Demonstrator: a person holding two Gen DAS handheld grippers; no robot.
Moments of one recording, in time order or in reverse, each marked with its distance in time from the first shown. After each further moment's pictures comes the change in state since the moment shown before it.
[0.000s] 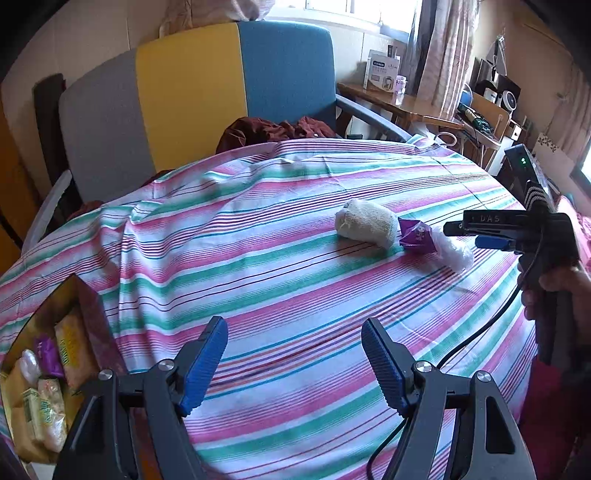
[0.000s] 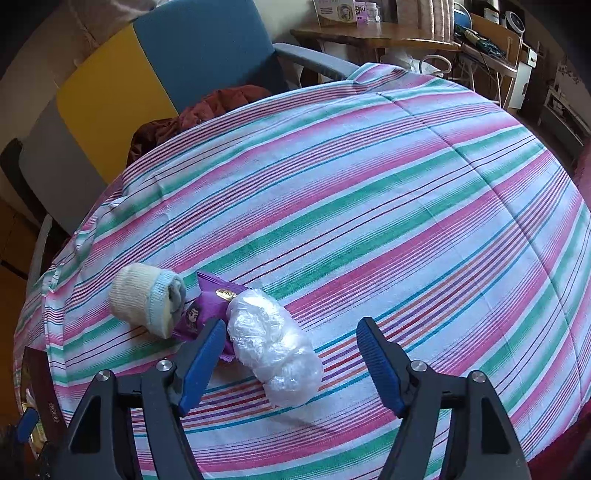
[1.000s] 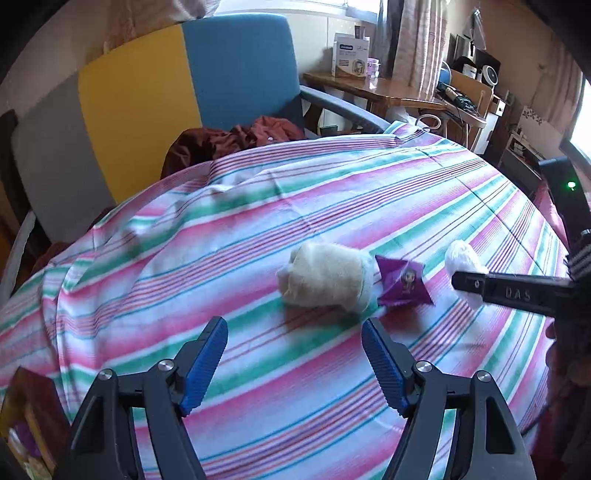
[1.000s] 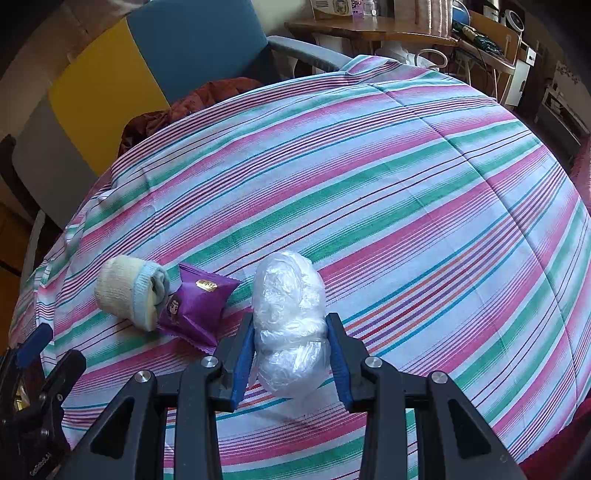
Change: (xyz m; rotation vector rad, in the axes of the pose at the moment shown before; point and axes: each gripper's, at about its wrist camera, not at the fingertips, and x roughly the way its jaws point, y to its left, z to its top) left arm 0.081 -0.063 0.072 0.126 0.008 -0.027; right arm -0.006 -0.006 -0.002 -0.014 0.000 -0.039
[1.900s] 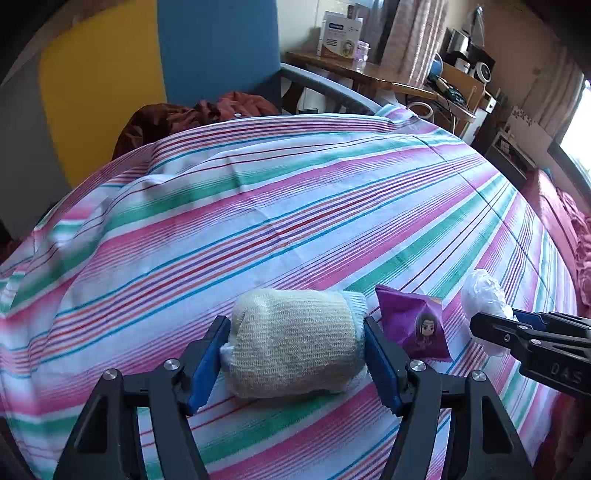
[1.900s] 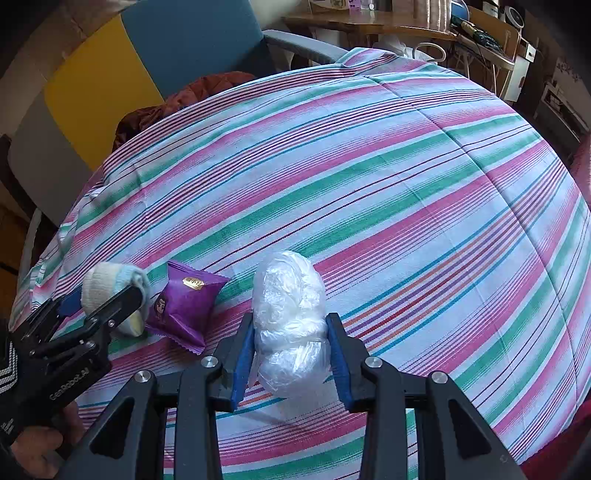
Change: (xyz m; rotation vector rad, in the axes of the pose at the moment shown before) left arm 0.072 -0.001 0.021 -0.048 0.074 -0.122; right arm 0.009 -0.001 0.001 -0.009 0.025 -0.005
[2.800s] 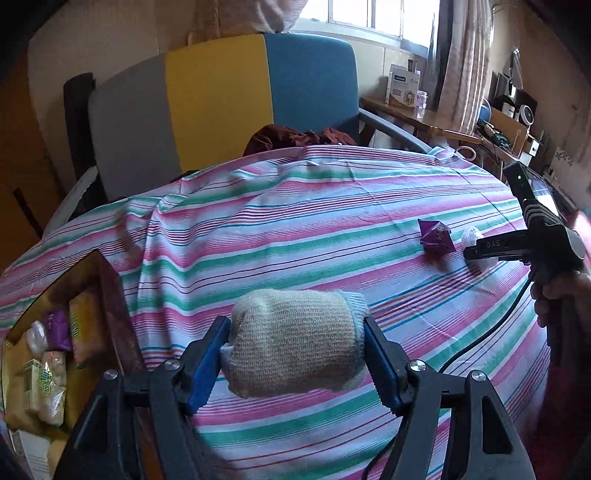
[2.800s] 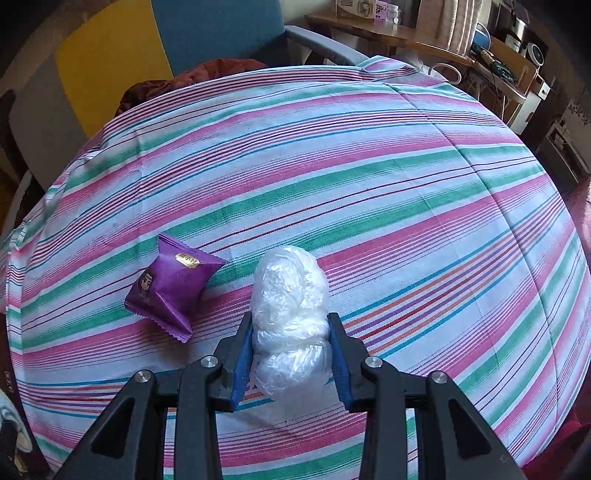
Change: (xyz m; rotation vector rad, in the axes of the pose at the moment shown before) left arm -0.163 0.041 -0.144 -0.130 -0.175 0.231; right arm 0.015 0.012 -0.006 -0.122 -0.002 -0.094
